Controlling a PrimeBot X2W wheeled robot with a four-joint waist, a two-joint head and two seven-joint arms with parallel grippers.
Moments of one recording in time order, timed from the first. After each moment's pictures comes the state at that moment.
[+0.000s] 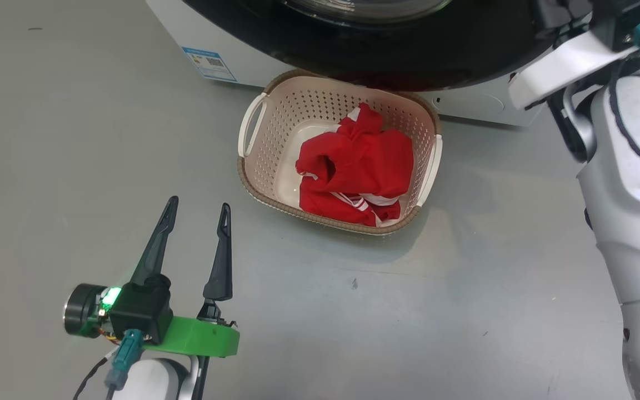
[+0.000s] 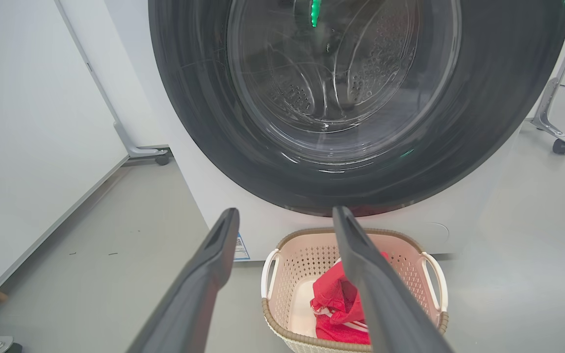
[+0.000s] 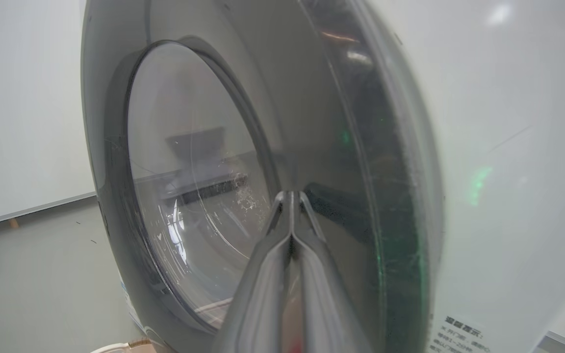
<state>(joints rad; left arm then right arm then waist) -0.12 0.04 -0.31 0.00 -0.23 0.12 -0.25 -0.87 -0.17 0.25 0.50 0.09 0.12 -0.24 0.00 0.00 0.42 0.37</state>
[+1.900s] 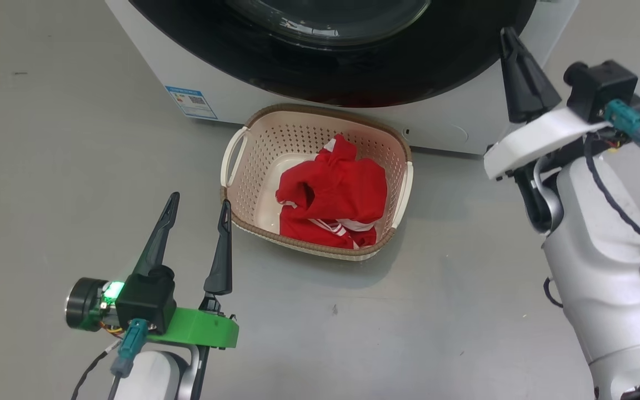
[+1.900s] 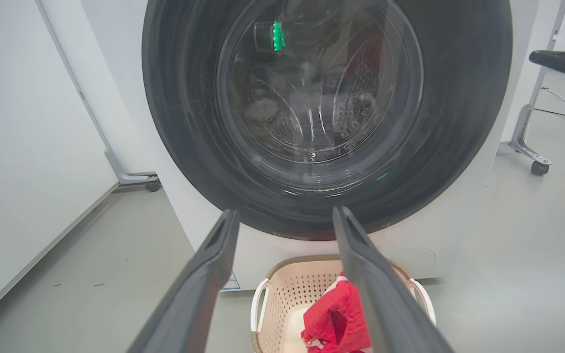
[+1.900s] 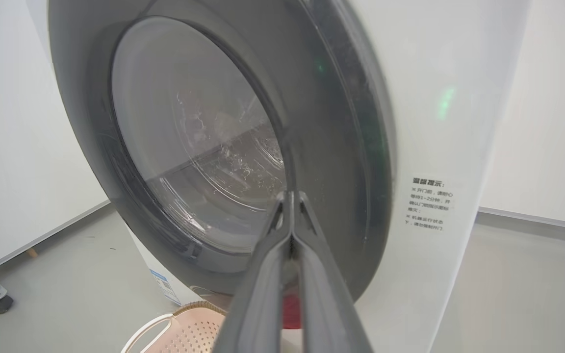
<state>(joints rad) -0.16 0.04 -0.31 0.05 -0.22 0.12 -0.25 -0.72 -0.10 0.21 0.59 0.27 0.12 -0.25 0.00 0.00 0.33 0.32</state>
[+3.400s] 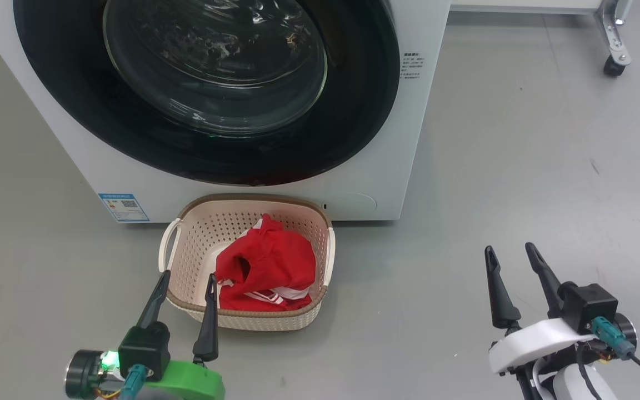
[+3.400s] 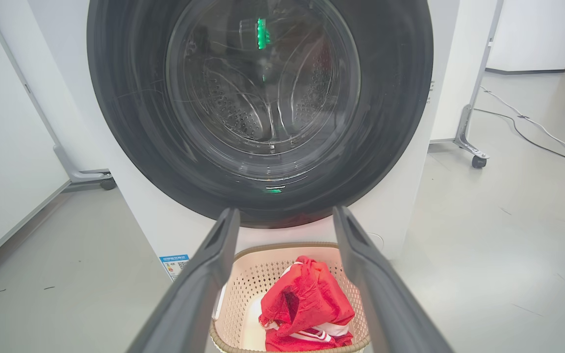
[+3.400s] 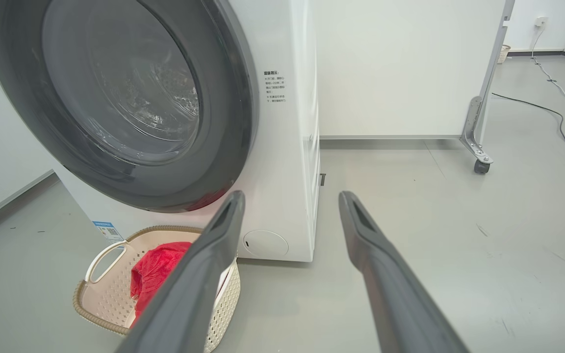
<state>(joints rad) -0.02 0.05 -0.28 0.18 -0.23 0.12 -0.25 -0.05 -0.05 0.13 0.26 0.27 0.06 -0.25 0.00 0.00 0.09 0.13</state>
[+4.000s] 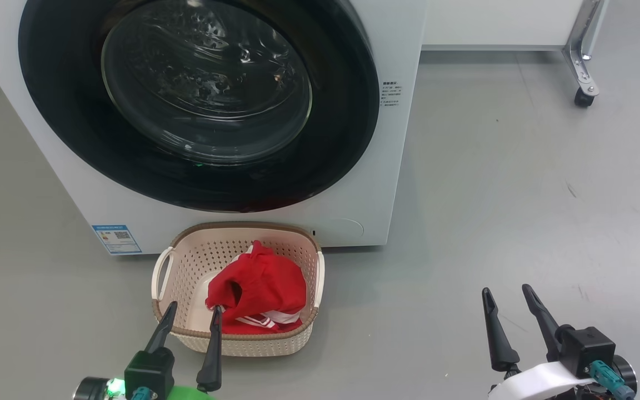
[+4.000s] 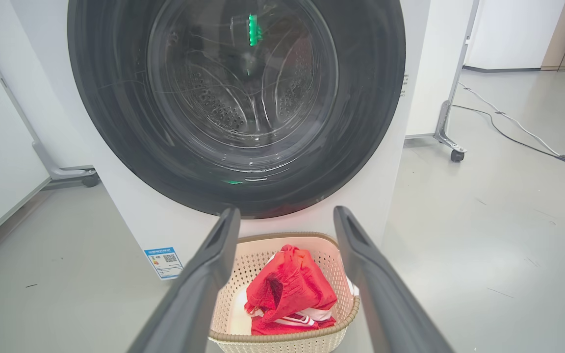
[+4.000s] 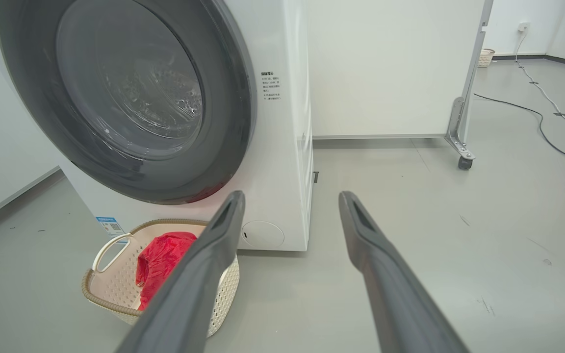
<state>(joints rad) 0.04 0.06 -0.30 0.21 -0.25 0.10 -0.25 0.11 -0.04 0.15 0.18 0.26 0.02 -0.25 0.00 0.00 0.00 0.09</state>
